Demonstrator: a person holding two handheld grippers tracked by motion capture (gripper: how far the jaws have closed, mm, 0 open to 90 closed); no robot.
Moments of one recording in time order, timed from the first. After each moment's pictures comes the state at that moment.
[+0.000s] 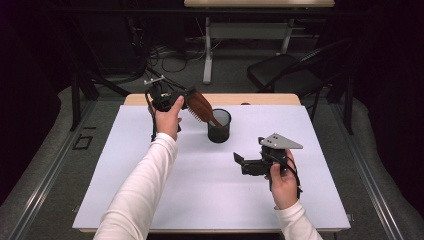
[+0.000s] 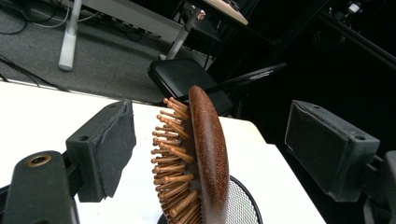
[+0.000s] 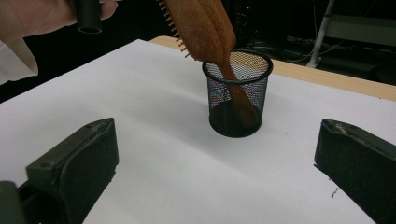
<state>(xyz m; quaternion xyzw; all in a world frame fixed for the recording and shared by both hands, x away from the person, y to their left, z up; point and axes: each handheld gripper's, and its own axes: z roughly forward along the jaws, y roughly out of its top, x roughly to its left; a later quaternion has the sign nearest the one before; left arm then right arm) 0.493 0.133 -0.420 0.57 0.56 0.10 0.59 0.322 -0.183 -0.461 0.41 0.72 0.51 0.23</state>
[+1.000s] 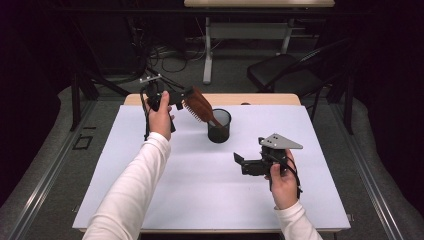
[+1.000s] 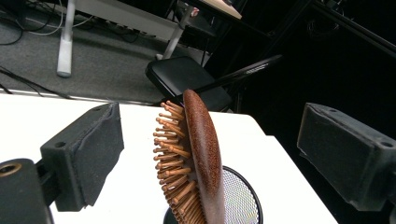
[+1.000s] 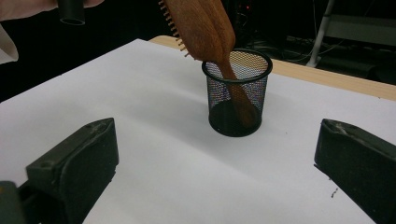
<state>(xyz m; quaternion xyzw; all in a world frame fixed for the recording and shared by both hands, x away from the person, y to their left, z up) 0.486 0.142 -0.410 0.60 0.54 0.10 0.58 0.322 -0.184 -0.461 0.41 0.72 0.51 0.23</state>
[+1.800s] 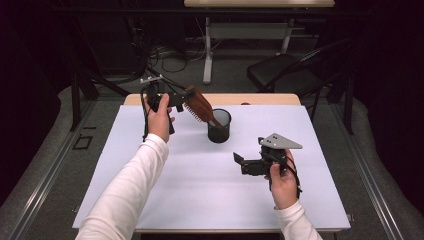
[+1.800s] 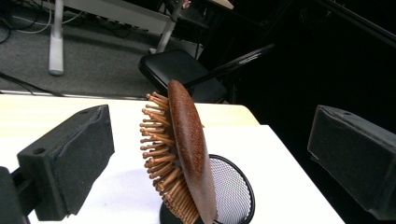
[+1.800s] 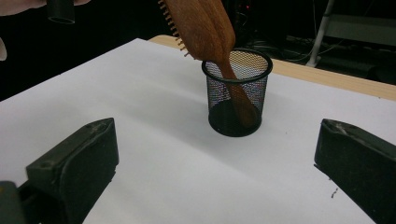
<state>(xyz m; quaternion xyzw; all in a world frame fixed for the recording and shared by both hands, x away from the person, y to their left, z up) 0.479 0.140 -0.406 0.62 0.52 0.09 0.58 0.323 -0.183 -0.462 0.41 0.72 0.51 0.23</state>
